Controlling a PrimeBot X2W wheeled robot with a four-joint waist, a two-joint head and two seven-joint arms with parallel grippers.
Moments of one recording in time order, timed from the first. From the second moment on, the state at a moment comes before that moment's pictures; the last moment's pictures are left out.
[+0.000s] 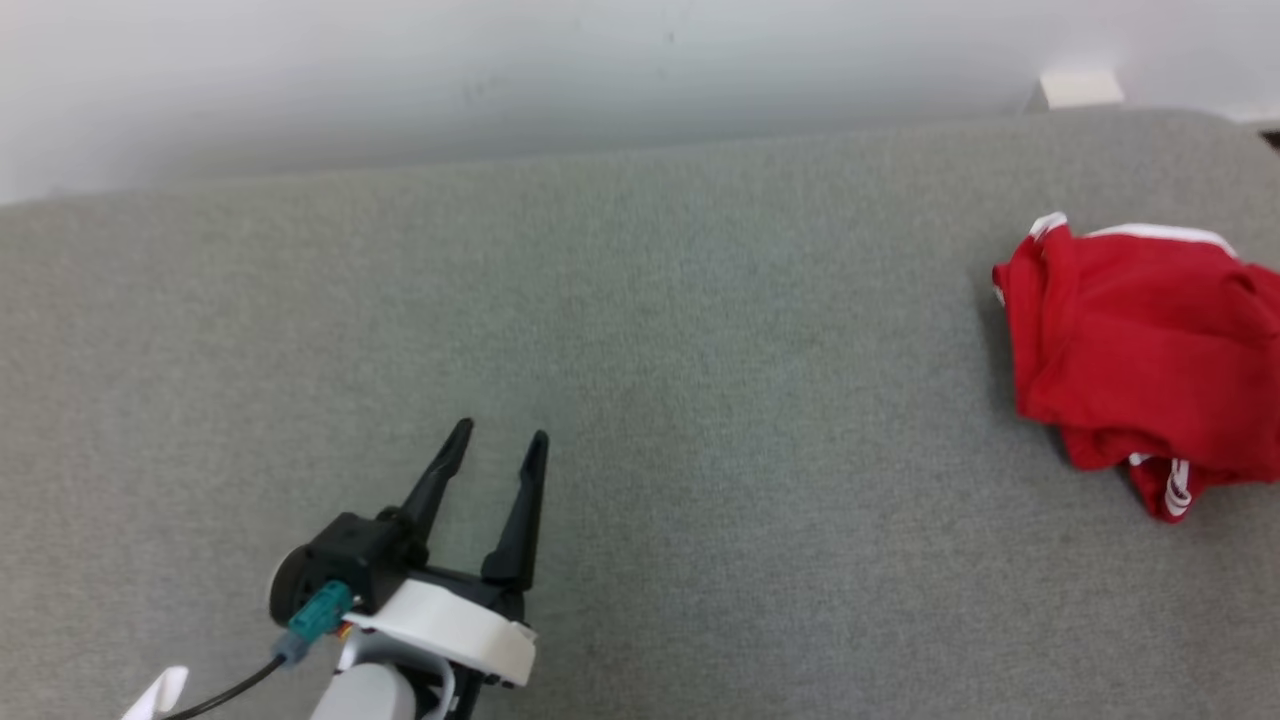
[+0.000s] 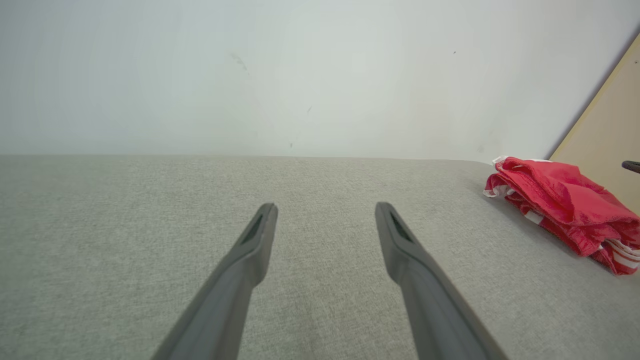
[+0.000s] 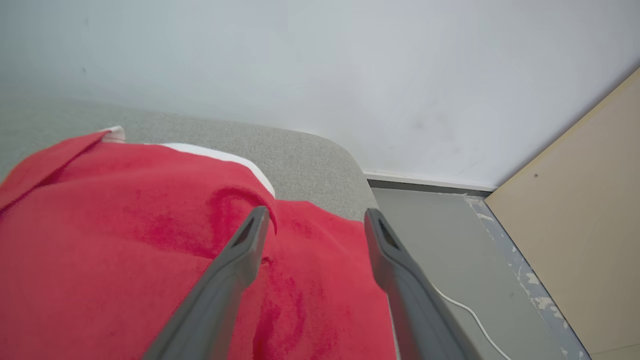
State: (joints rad) left arm -0.28 0.05 -0.22 0.26 -0.20 -0.13 -0.26; right arm -0.94 -0.49 0.55 1.23 0.59 0.13 -0.25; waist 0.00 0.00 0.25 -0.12
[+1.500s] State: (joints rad) left arm -0.06 0.05 -0.03 0.29 -0.22 -0.09 -0.26; right arm -0.10 -0.08 0.08 0.23 0.36 0.13 -0.26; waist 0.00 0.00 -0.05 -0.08
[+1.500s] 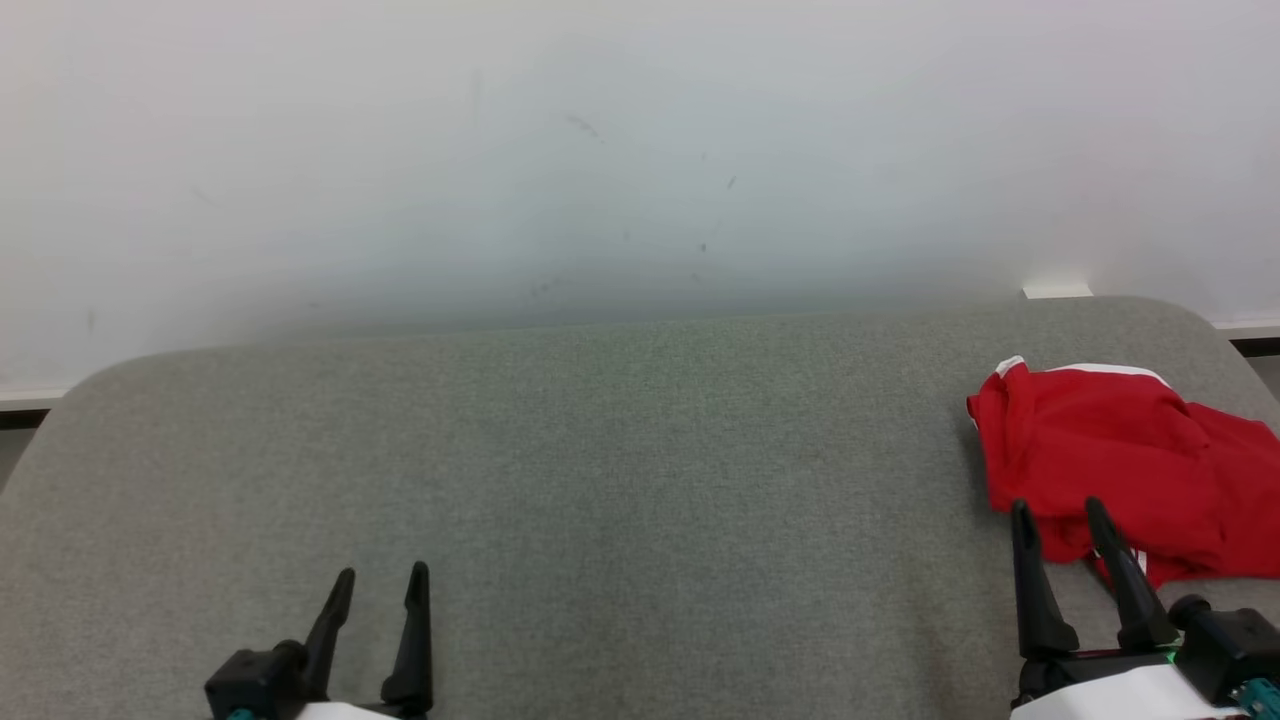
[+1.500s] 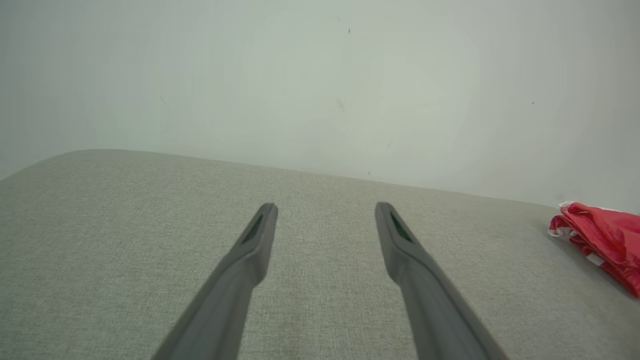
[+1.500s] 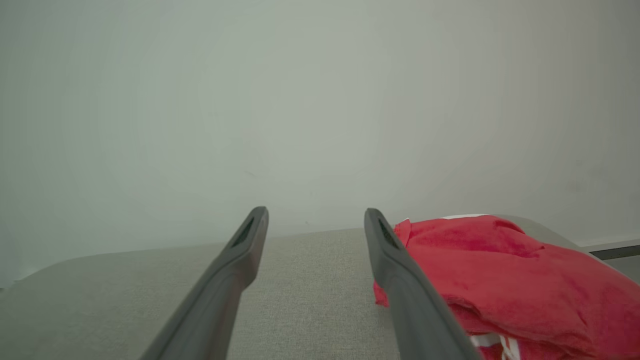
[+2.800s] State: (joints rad) left arm -0.05 0.04 -0.01 0.32 -0.53 -0.10 -0.17; right arm -0.08 -0.06 0.06 0.29 0.65 0.13 -0.17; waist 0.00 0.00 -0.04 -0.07
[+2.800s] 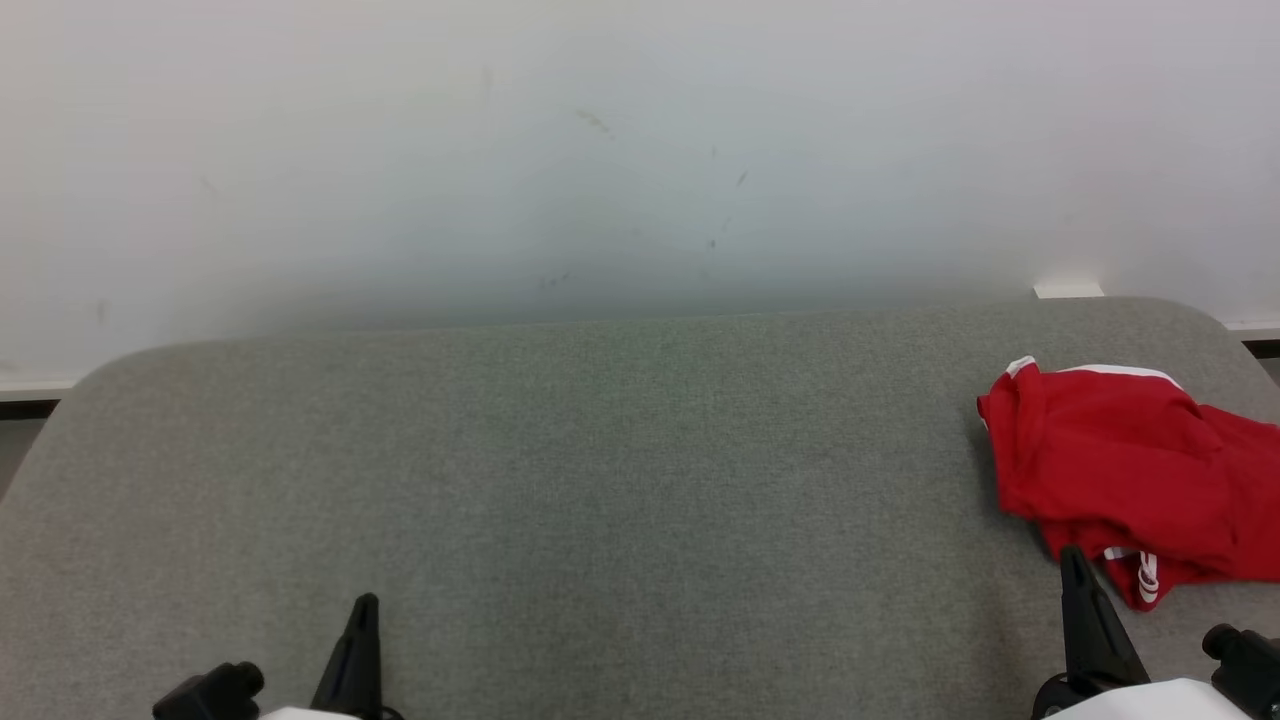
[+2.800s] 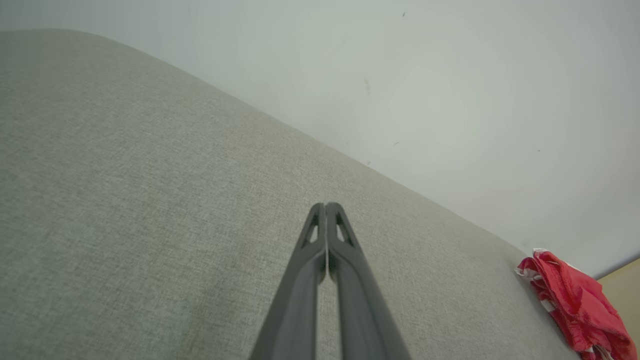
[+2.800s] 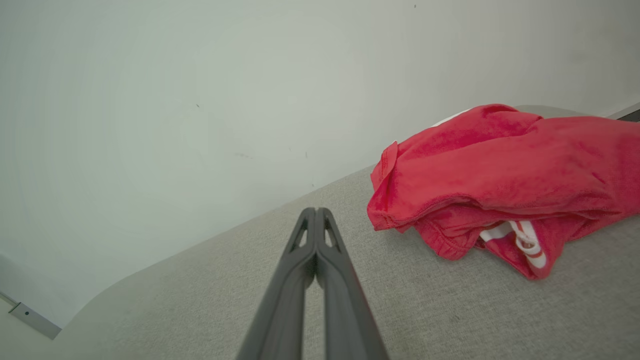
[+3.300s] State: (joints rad) left arm -0.06 0.04 0.02 0.30 -0.76 -0.10 -0.11; right arm -0.08 -0.06 0.03 0.28 0.85 0.13 -0.11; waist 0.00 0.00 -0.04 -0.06
